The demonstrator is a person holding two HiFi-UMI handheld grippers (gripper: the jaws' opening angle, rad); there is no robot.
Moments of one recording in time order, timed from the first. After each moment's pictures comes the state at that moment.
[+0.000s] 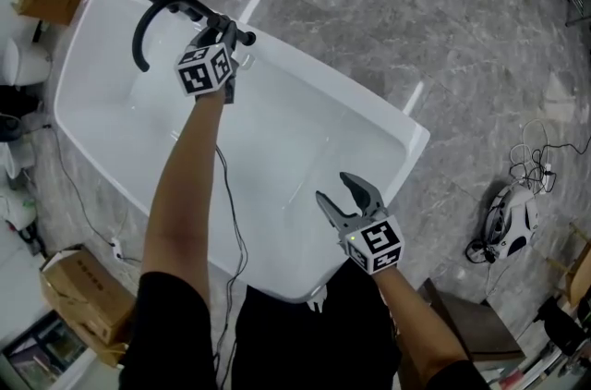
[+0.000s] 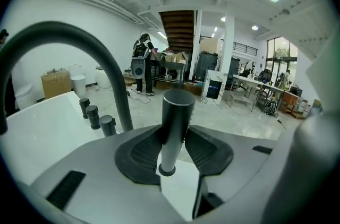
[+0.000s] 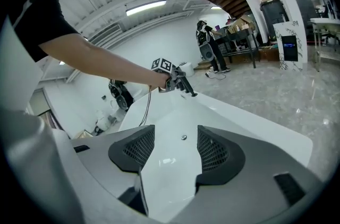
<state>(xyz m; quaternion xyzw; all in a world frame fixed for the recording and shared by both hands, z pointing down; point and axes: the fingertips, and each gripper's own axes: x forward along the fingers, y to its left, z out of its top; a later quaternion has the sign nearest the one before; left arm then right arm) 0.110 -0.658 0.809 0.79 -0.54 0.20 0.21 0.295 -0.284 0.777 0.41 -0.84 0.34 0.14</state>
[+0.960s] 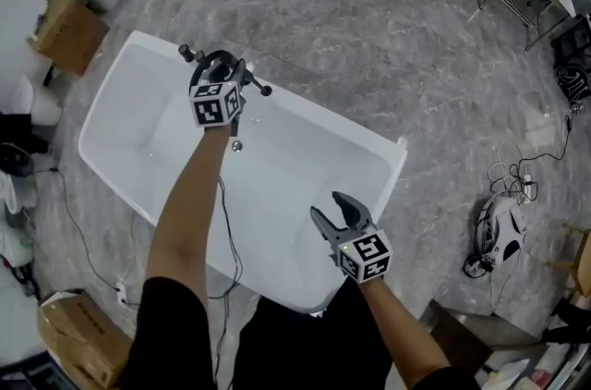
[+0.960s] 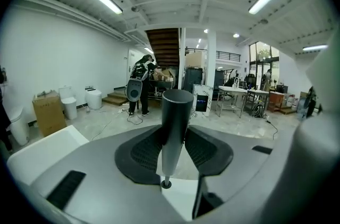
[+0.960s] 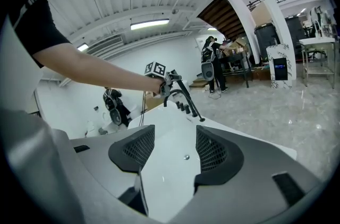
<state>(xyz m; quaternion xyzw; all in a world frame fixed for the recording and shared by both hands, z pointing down) 0.098 -0.616 0.607 0.84 -0.50 0.17 0.14 0.242 -0.253 0.627 0.48 -0.83 0.29 0.08</state>
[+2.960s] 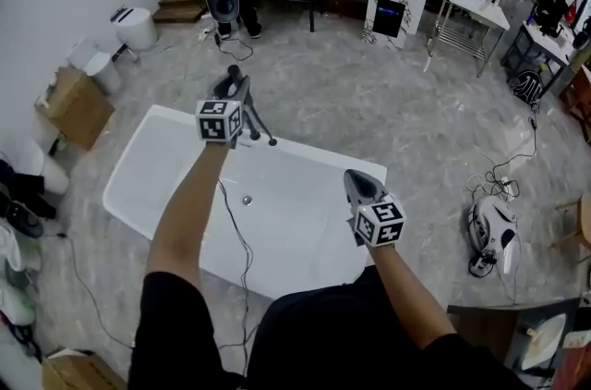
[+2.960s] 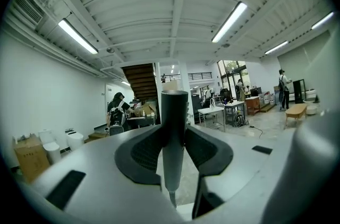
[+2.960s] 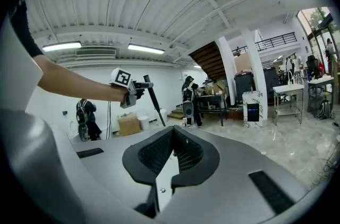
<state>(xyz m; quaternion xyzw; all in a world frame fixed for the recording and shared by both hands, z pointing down) 0.072 -0.517 0.309 0.91 -0.41 0.08 -0.02 0.251 -0.223 0.415 0.63 -0.76 0.13 0.02</state>
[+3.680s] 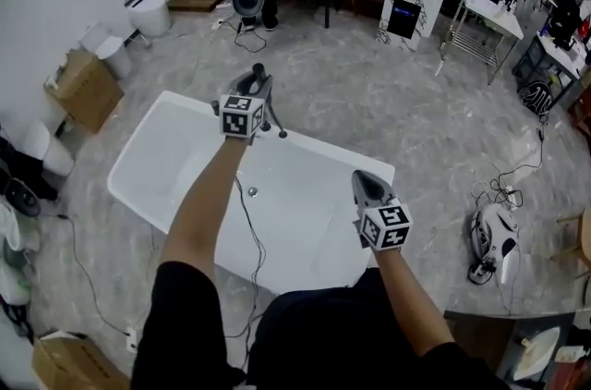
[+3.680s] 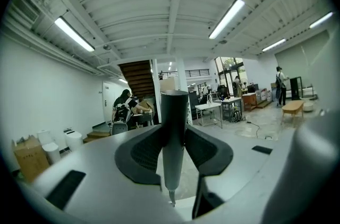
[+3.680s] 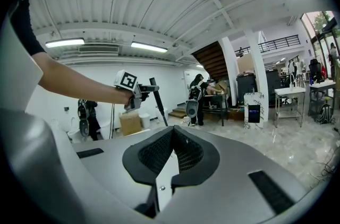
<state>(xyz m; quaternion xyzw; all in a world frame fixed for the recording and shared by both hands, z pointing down) 0.081 -0.496 0.340 0.91 -0.40 0.10 -0.02 0.236 -0.205 0.416 0.63 -0.77 0.13 0.04</state>
